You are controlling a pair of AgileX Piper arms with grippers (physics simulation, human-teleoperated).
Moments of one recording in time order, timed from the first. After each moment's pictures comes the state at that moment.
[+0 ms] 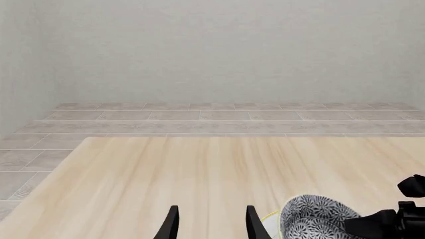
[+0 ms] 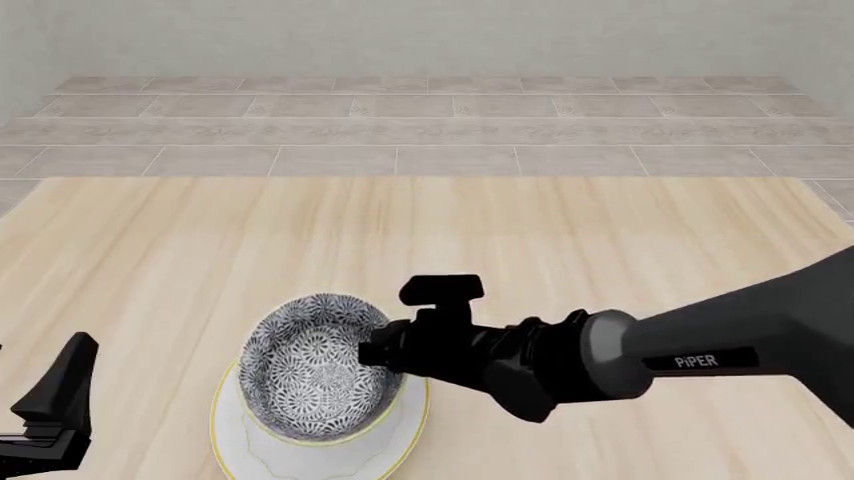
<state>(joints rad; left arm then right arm) 0.00 0.01 0.00 0.00 0.00 0.85 1.86 -0.84 -0.34 0.57</state>
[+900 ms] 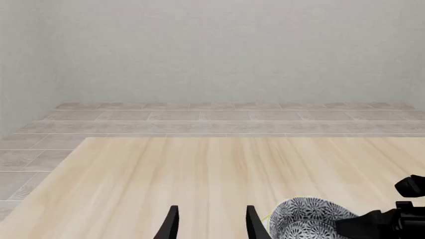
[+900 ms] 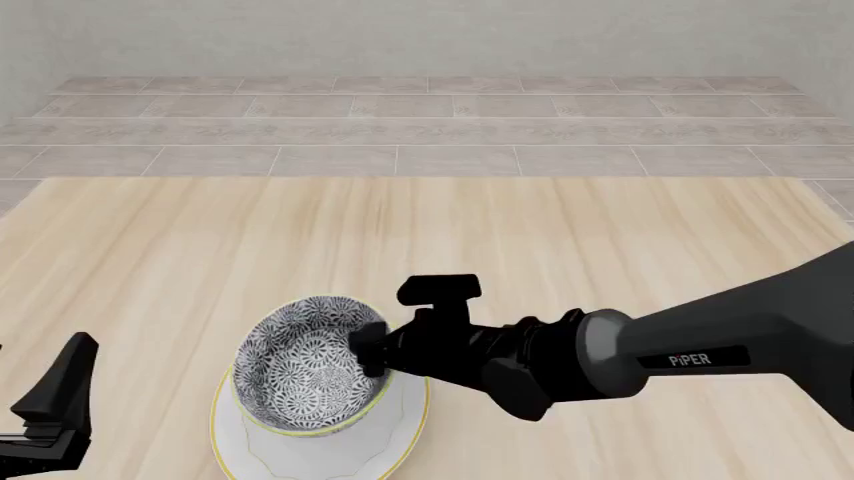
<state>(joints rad) 0.00 0.01 0.00 0.00 0.00 0.85 1.88 -0.85 -0.33 0.55</state>
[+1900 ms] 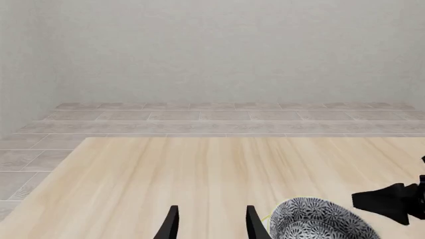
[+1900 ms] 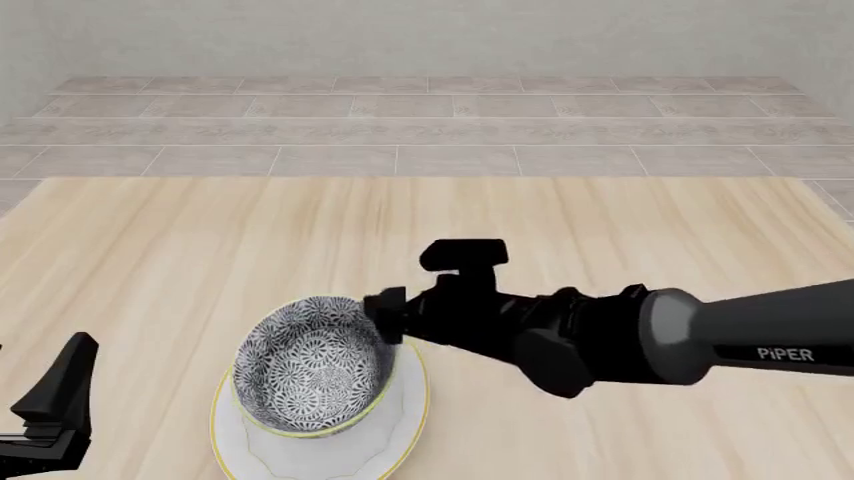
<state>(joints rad) 0.00 0.01 0.00 0.00 0.00 0.80 1.73 -0.83 -0.28 0.50</state>
